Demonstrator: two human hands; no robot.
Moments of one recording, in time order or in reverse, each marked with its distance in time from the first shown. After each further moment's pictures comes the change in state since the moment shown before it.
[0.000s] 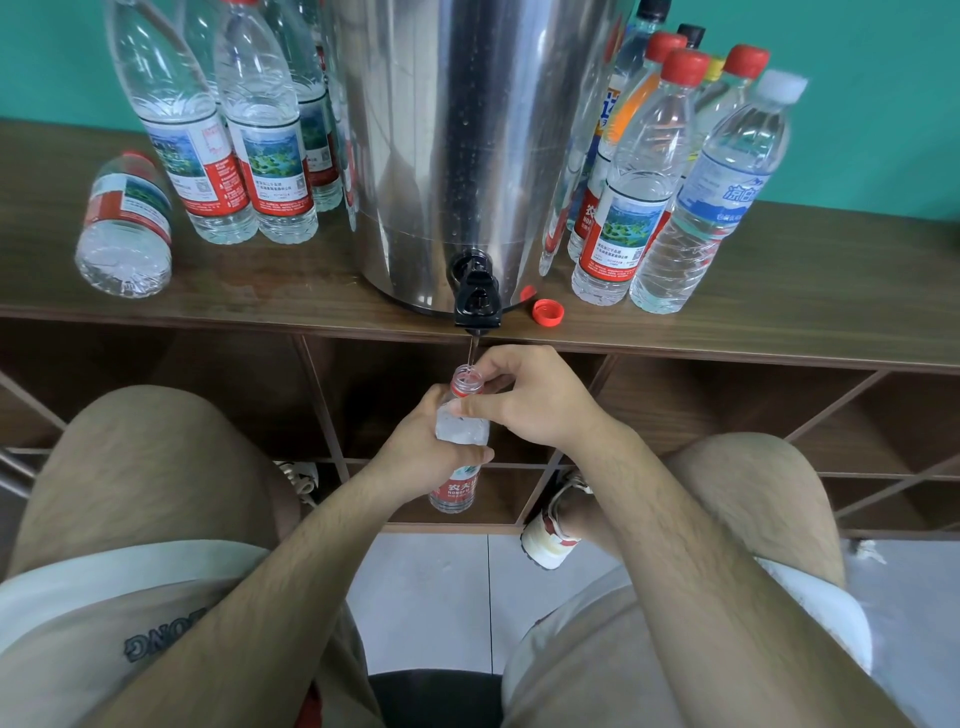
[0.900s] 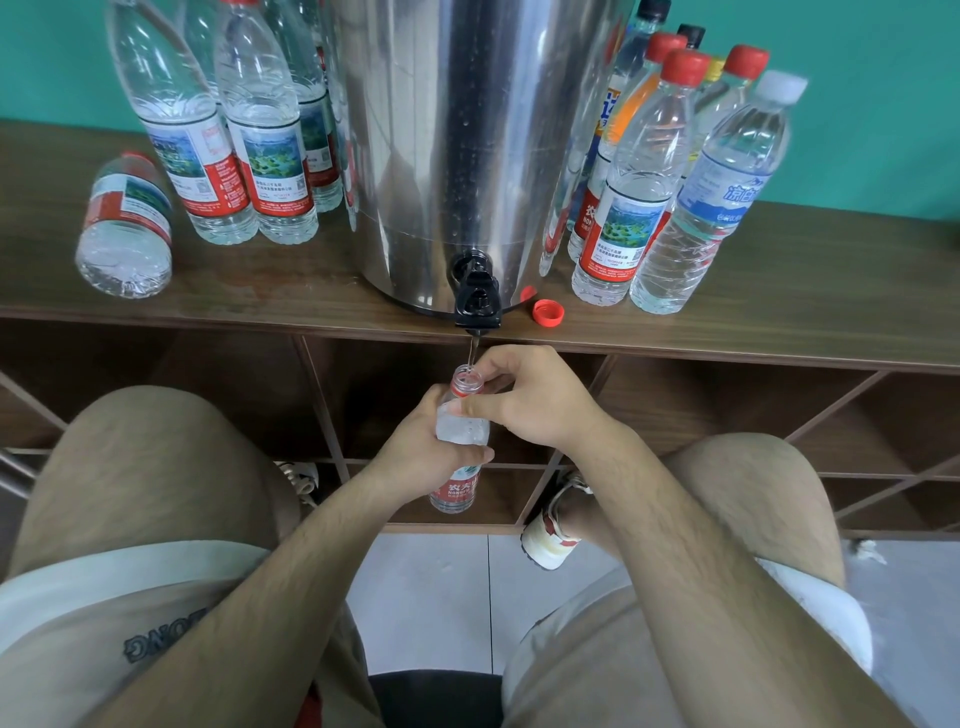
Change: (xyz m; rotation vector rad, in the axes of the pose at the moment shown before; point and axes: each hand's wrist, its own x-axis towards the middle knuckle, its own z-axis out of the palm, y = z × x) left_hand 0.003 -0.005 0.001 0.006 0.010 0.029; right_hand -0.001 -0.002 0.000 0.006 0.001 0.007
